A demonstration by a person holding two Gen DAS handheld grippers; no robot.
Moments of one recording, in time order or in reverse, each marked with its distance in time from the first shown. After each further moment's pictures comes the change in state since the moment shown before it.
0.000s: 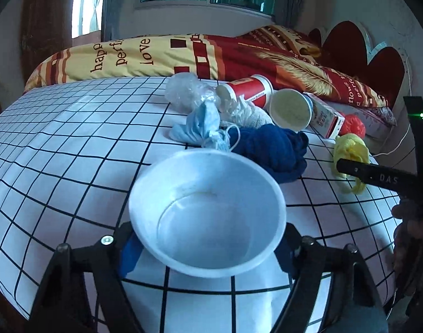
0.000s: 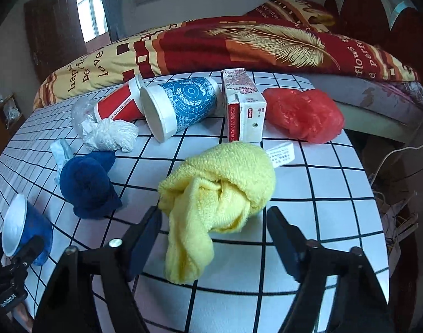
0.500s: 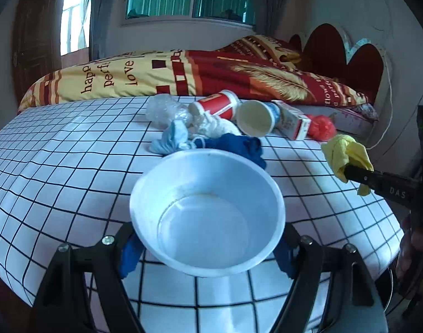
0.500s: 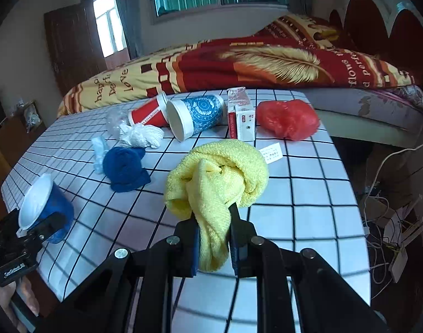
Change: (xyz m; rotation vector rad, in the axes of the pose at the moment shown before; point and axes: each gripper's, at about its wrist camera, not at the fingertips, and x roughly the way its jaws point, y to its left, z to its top) left arm -0.044 -0.030 -0.007 0.066 -0.066 -0.060; right arm -0.075 -0.015 -0.042 -0.023 -0.121 0.083
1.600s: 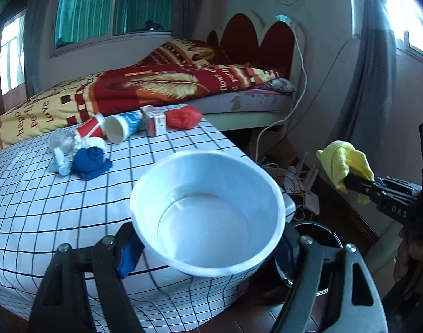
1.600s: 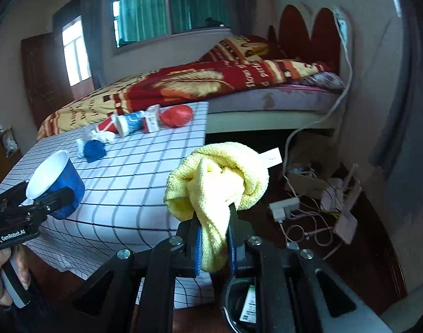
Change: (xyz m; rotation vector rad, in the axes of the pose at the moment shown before) left arm -0.068 -0.160 -0.034 0.229 -0.026 -0.266; right arm -0.199 -0.113 -0.126 0.123 -0.120 -0.206
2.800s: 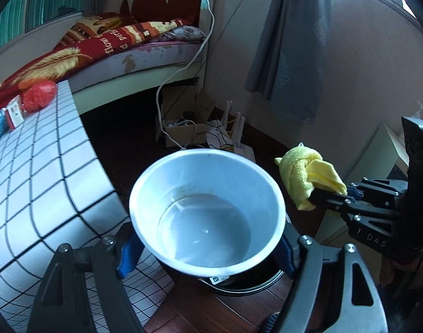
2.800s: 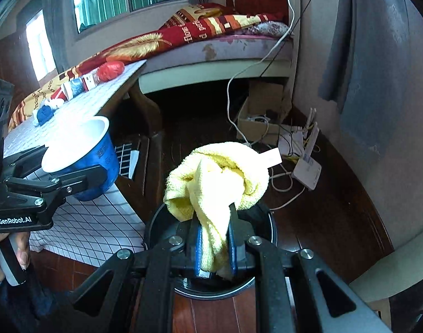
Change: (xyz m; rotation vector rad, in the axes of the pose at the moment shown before) left arm 0.079 -0.167 -0.043 0.225 0.199 -0.311; right arm -0.013 -0.130 -0.112 0.091 0.164 -0.121
